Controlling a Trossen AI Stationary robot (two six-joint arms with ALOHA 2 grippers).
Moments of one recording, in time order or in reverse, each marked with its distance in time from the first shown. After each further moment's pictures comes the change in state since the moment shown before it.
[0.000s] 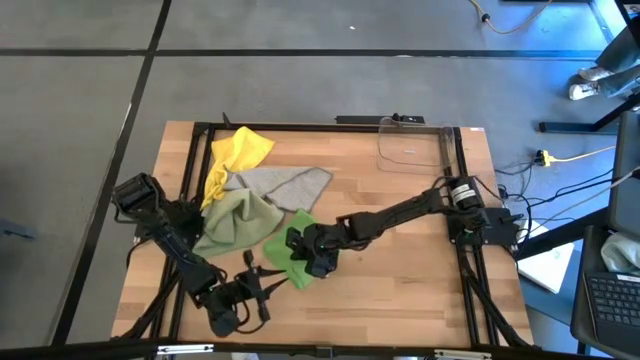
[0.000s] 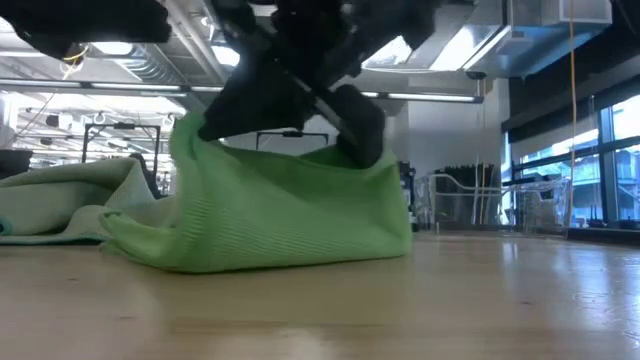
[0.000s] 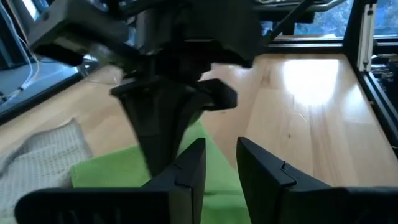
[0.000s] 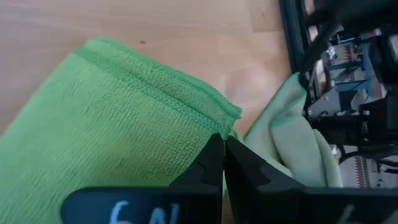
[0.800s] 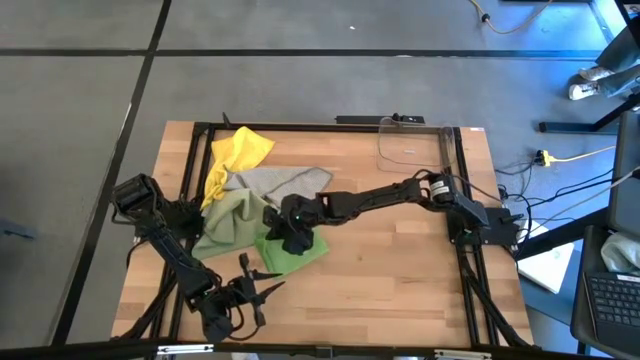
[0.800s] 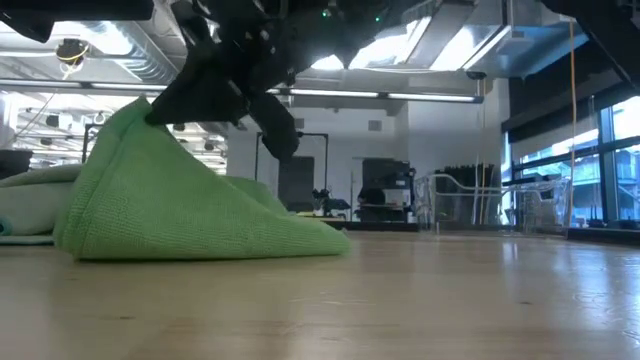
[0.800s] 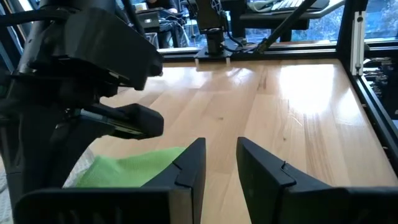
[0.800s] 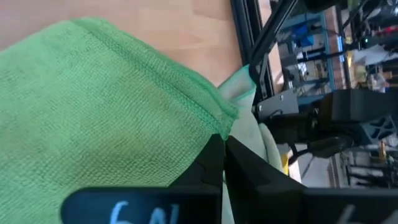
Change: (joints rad) left arm -0.037 0.000 0.012 -0.004 -0.043 0.023; right arm -0.138 0.158 0.287 -0.041 -0.161 -0.124
